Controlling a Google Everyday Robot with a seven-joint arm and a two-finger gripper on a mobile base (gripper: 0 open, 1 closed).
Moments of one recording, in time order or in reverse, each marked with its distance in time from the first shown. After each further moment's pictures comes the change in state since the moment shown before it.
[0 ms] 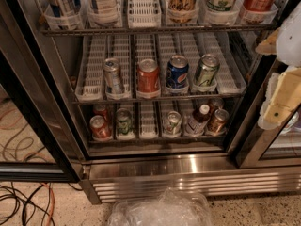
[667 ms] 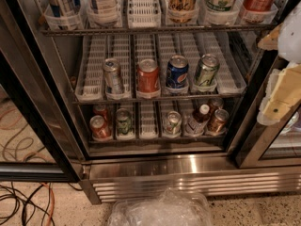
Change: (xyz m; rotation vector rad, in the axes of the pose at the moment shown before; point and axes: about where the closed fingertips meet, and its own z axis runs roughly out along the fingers) arm -0.001 -0.007 -0.004 0.036 -0.007 0.010
